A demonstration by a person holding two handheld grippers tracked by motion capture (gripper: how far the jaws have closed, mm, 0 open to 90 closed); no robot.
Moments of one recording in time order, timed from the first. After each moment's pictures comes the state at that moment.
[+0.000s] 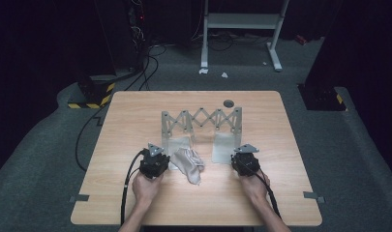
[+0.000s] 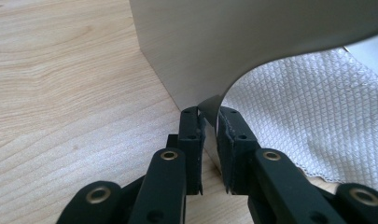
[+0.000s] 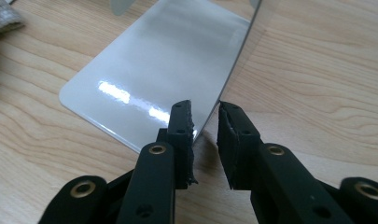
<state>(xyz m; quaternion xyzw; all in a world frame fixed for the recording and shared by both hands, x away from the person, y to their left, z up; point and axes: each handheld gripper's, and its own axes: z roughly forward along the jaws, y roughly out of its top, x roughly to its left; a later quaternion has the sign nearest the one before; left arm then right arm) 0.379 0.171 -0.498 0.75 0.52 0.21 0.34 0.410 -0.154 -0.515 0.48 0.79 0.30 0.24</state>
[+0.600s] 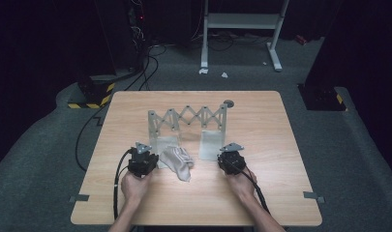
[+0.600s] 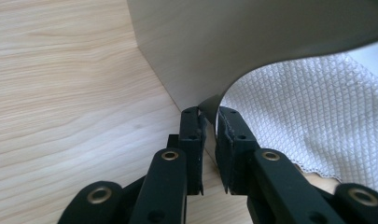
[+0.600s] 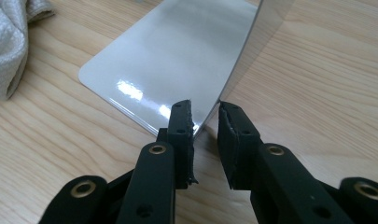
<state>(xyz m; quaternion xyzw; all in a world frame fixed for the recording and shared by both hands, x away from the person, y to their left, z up) 0.380 0.214 -0.494 0.74 0.55 0.21 0.33 0.416 -0.110 -0.518 0.45 0.81 0.31 0.22</state>
